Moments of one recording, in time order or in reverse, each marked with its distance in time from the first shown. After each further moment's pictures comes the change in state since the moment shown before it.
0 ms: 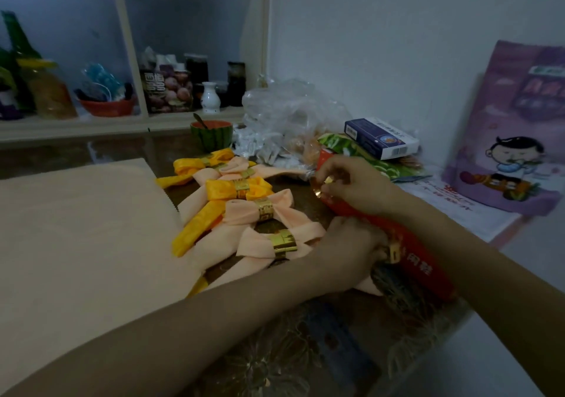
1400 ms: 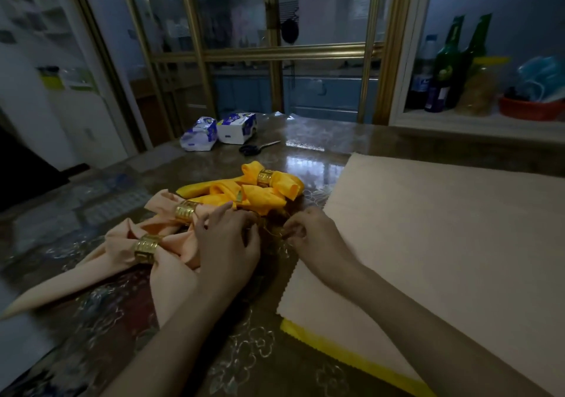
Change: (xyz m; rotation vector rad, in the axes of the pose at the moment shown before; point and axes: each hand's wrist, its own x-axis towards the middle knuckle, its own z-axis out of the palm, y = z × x) left_hand -0.607 -0.109 -0.250 0.782 0.752 -1.450; right_hand -0.005 -0.427 0.476 0.338 -0.515 -0.684
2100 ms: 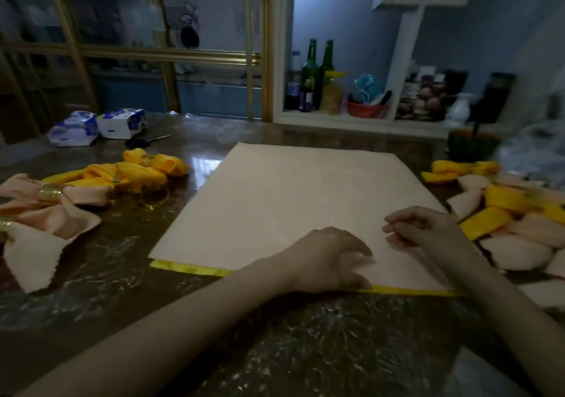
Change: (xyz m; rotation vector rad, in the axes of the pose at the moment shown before) left_hand -0.103 0.248 0.019 -0.348 -0.813 0.817; right_hand -0.244 0.085 -0.209 0.318 0.474 0.513
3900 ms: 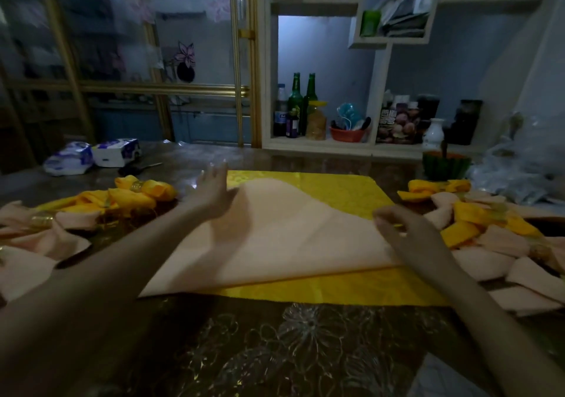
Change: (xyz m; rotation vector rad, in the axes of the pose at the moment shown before) left_hand 0.010 -0.121 -0.080 0.252 0.345 -0.702; right_hand -0.005 -0.005 -0.028 -0.394 0.087 -0.281
